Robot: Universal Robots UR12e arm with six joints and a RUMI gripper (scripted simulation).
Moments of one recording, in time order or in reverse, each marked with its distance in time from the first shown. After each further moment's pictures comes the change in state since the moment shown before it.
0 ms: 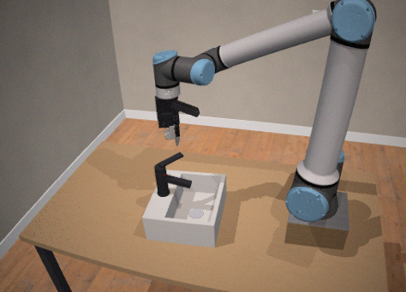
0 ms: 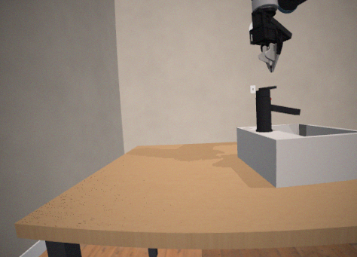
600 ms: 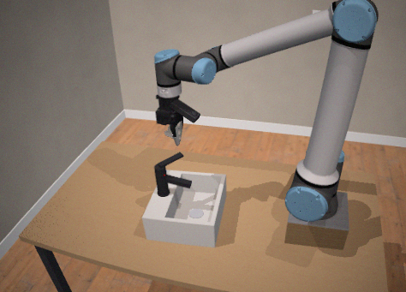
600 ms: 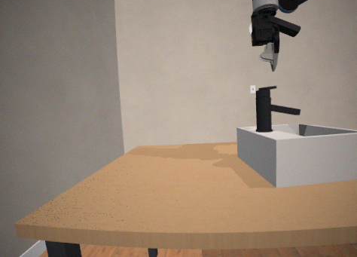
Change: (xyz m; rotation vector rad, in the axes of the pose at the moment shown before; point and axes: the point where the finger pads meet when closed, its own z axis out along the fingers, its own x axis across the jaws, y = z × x) arm 0.006 -0.003 -0.003 -0.002 0.003 0.559
